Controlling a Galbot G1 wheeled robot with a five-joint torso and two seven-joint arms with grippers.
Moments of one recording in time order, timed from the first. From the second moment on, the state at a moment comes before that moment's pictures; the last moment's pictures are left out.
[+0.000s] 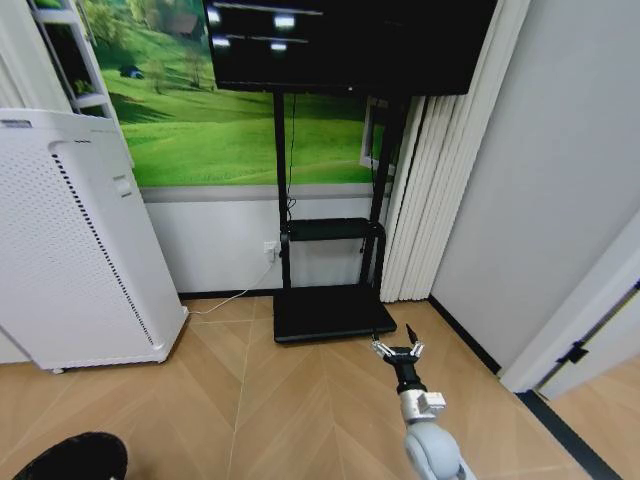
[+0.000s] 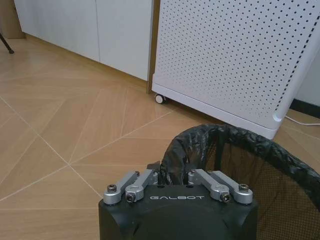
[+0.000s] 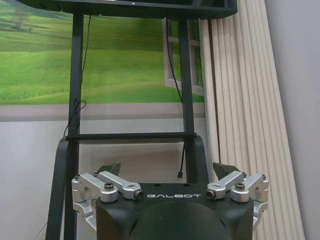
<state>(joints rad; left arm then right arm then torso) 2.00 -1.21 -1.21 -1.68 -0.95 0.01 -0.07 -1.37 1.26 0.41 1.86 0.24 0.29 0.21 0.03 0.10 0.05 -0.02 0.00</state>
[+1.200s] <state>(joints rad) 1.95 -1.15 -1.22 -2.39 -0.69 0.06 0.09 -1.72 1.32 0.58 2.14 0.15 0.24 0.29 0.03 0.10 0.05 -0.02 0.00</state>
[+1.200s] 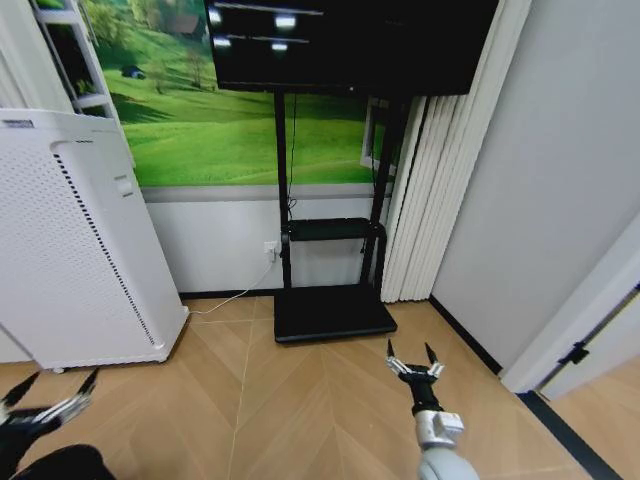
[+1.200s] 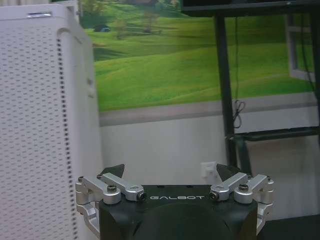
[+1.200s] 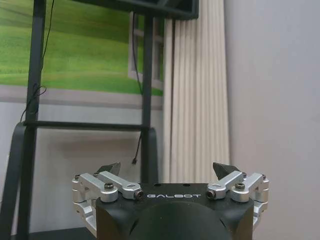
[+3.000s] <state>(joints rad) 1.94 -1.30 -1.09 -2.50 -0.65 0.22 -0.04 -1.74 1.30 0.66 2.20 0.20 0.28 0.26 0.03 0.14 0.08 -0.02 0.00</state>
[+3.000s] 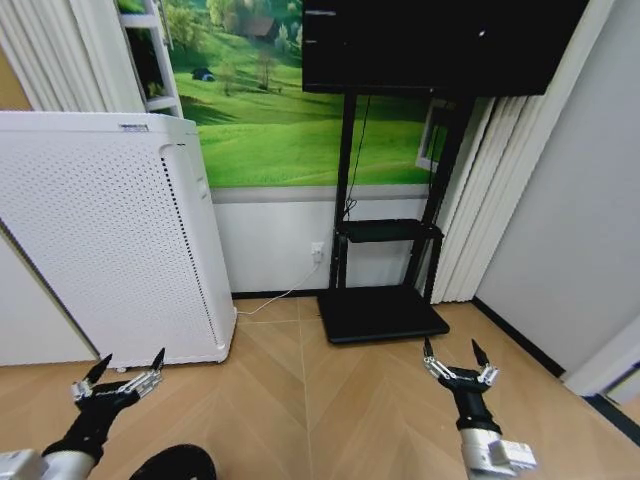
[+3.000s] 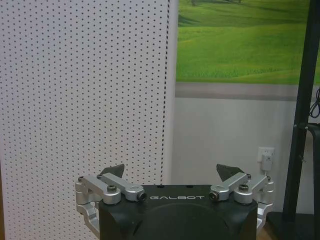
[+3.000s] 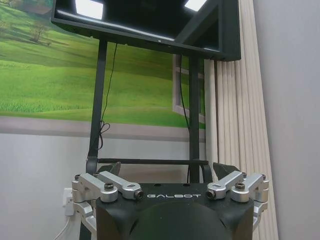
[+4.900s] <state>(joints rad) 1.94 -1.37 -1.12 -2.50 -0.63 0.17 0.02 -1.84 1.24 0.57 2.25 0.19 0.12 0.15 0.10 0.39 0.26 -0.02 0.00</state>
